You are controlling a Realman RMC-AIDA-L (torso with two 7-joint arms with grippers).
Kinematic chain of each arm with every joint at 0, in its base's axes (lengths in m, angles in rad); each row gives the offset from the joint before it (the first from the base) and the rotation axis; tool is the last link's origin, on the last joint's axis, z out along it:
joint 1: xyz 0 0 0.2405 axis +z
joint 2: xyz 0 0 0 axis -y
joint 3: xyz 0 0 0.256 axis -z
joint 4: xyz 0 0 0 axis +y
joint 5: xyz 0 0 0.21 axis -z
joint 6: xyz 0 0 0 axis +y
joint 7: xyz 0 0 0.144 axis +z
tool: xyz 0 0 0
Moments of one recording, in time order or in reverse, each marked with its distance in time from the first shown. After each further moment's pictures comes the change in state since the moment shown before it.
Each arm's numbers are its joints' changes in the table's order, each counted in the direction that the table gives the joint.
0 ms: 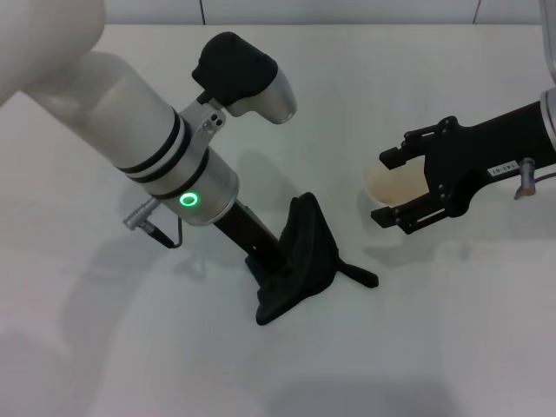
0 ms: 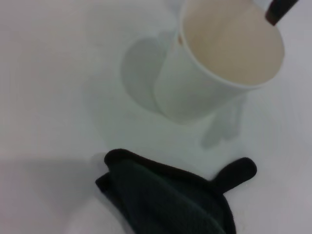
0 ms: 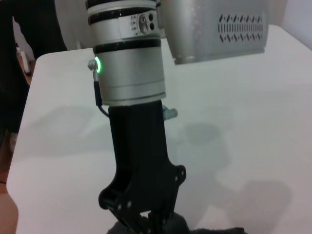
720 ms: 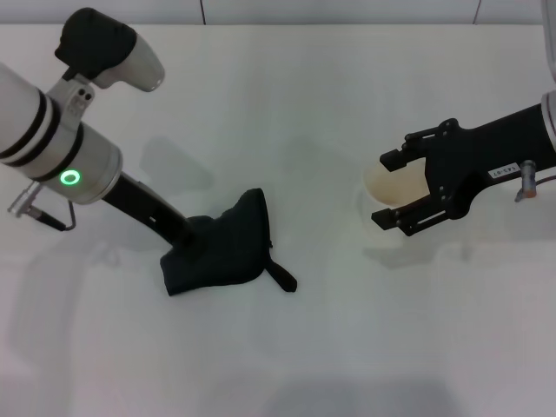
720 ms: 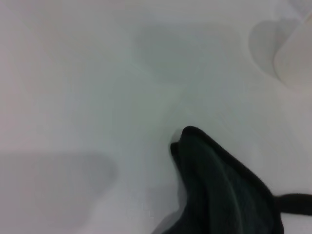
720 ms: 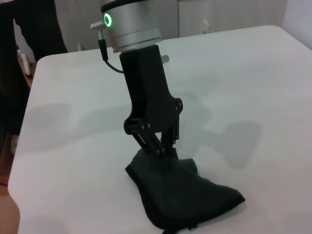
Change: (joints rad) left arm 0.121 -0.020 0.370 0.088 -0.257 0.119 0.092; right arm -0.007 0.000 0.001 0.001 -0.006 0.000 0.002
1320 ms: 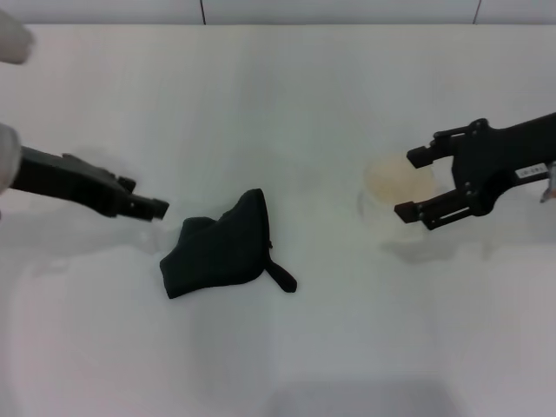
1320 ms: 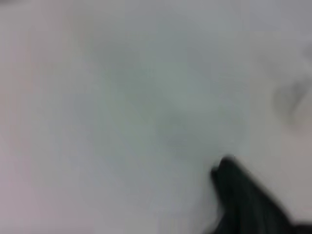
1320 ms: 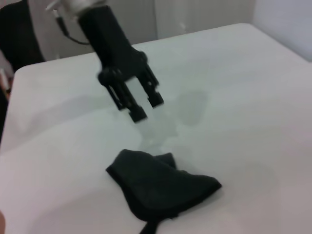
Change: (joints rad) left arm 0.226 -0.008 0.209 0.286 0.115 0.070 0.122; right arm -0.054 0.002 -0.065 -0.010 -0.005 -0.005 0.009
